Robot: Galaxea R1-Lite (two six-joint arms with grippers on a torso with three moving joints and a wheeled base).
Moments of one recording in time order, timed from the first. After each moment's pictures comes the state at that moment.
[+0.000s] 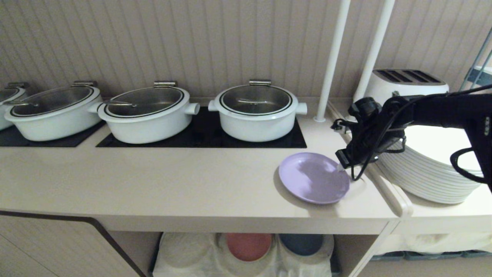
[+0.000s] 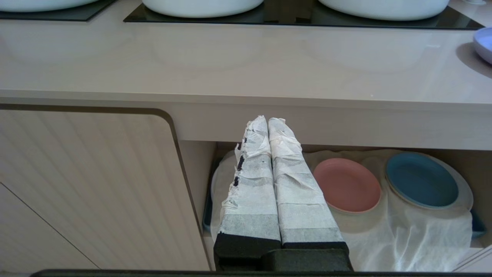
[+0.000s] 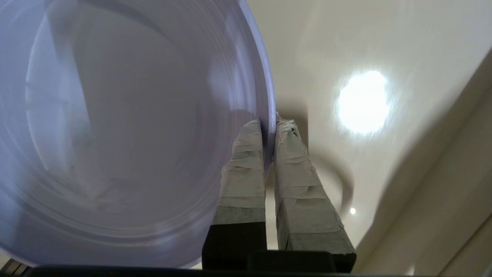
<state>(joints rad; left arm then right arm) 0.01 0.00 0.00 -0.01 0.00 -0.03 0.16 2.26 -1.89 0.73 0.10 -0.16</state>
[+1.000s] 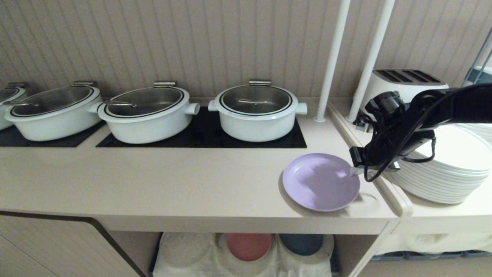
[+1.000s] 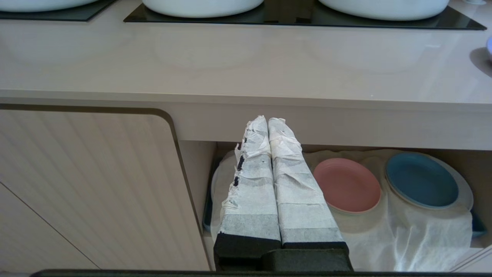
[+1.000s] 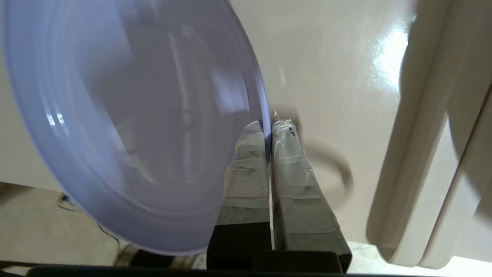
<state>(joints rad) 0.01 0.00 0.00 -0.01 0.00 -0.03 0.17 2.05 -1.64 0.68 0.11 0.18</state>
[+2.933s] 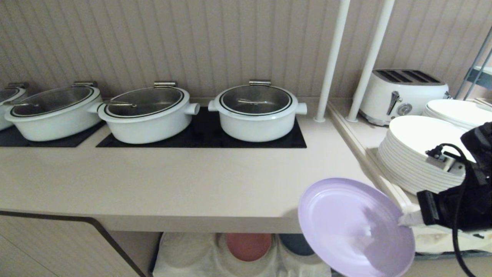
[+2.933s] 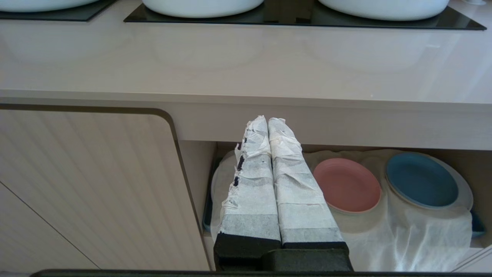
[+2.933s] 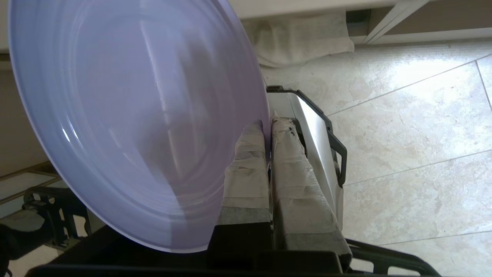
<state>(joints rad) 0.01 0.00 0.00 -0.01 0.00 -0.03 0.19 1.41 -0.89 0.49 0.21 0.37</state>
